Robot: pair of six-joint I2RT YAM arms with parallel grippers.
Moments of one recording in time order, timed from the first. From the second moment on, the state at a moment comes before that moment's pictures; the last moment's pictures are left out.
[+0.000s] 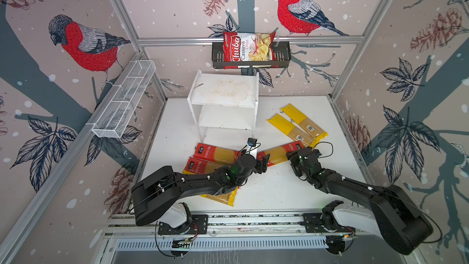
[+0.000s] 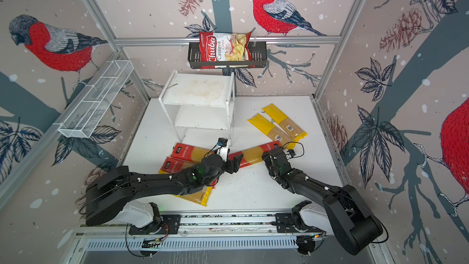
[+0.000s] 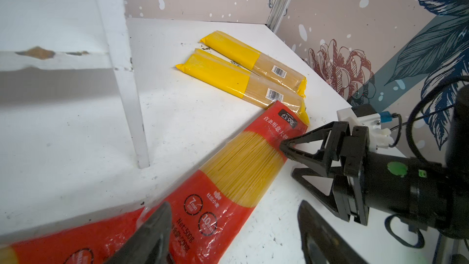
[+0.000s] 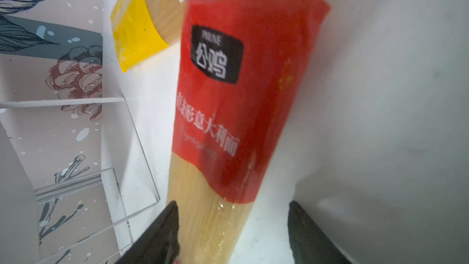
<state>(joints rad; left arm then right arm) -1.08 1.49 0.65 0.45 -0.35 -0.47 0.52 1.19 0.30 0.15 0.12 1.40</state>
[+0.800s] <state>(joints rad) -1.08 1.54 0.65 0.47 -0.30 -0.48 0.54 1.60 0.39 0.58 0.14 1.58</state>
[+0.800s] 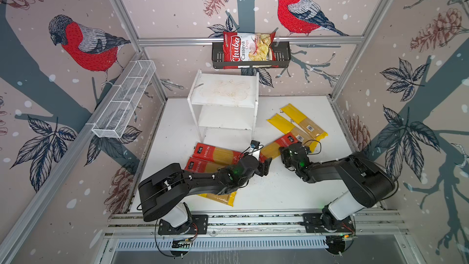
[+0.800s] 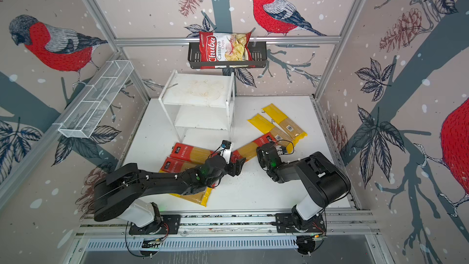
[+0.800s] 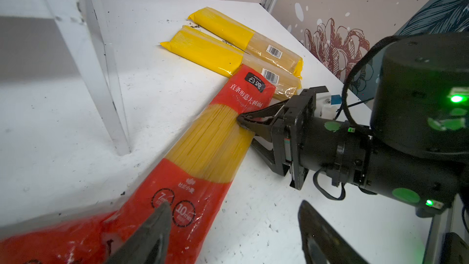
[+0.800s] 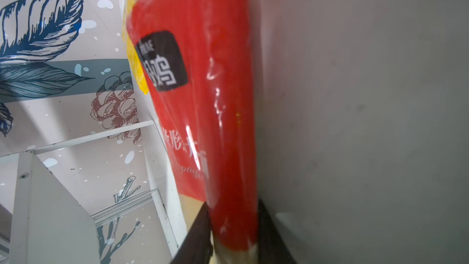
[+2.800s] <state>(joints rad) -0.71 1.16 0.64 0.47 0.55 -0.42 0.74 0.96 0.66 0.45 -0.44 0.36</state>
